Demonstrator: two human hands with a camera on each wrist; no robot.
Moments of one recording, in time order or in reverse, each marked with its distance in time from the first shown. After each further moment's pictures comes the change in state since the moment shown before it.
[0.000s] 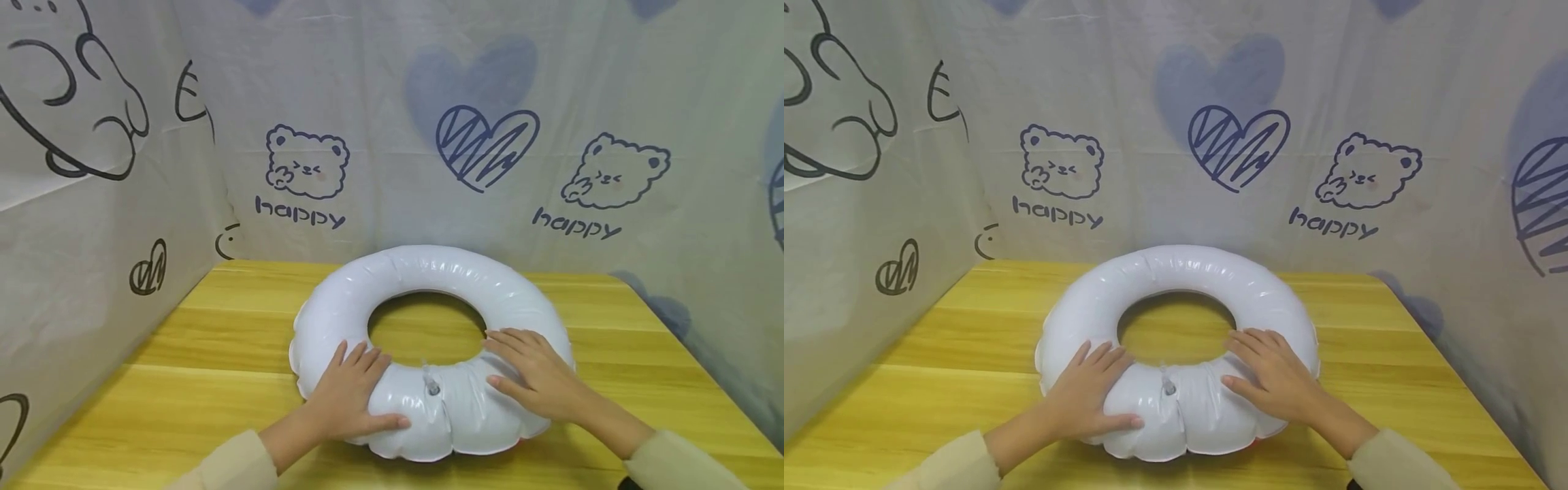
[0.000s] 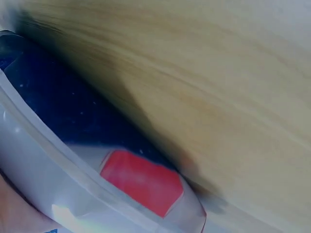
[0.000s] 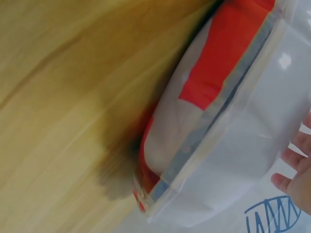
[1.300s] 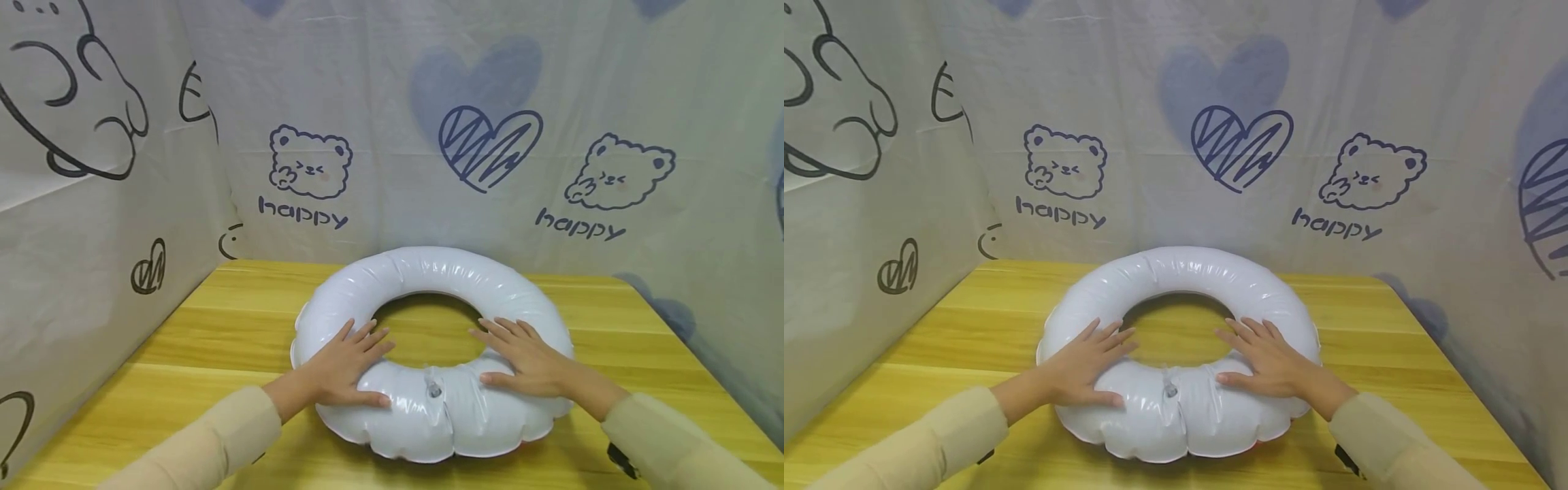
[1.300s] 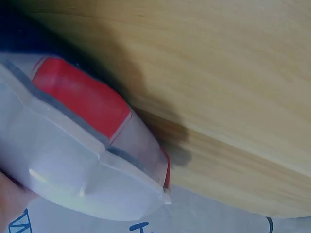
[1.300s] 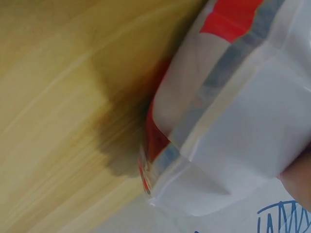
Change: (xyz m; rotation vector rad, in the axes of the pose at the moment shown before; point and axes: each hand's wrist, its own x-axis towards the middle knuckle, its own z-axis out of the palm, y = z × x) left_hand 0.021 -0.039 -0.020 -0.024 -0.197 0.191; right_hand 0.020 0.024 0.011 0.095 -0.336 0.088
